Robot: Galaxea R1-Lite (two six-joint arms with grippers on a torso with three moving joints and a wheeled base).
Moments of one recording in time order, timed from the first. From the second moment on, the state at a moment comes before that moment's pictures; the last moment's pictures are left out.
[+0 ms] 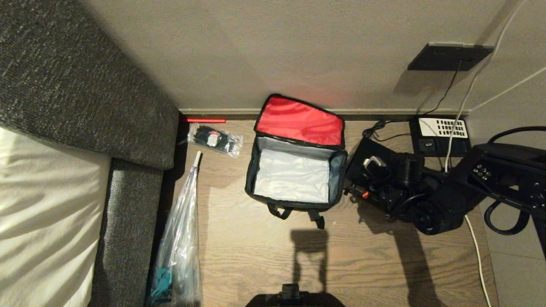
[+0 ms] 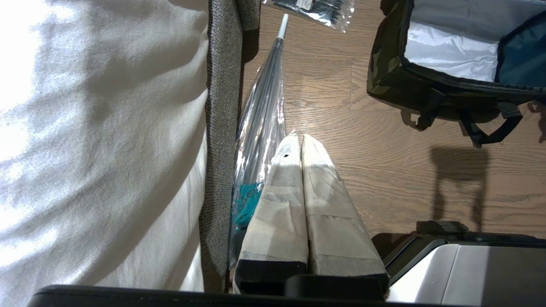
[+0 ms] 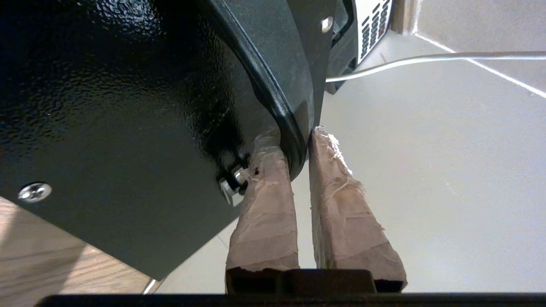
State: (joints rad) left arm 0.00 0.00 0.00 0.00 0.00 0.00; right arm 0.22 2.28 -1.00 -1.08 -0.85 -1.08
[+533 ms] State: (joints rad) left arm 0.00 0.00 0.00 0.00 0.00 0.00; right arm 0.21 2.29 -0.98 -1.05 -0.86 -1.08
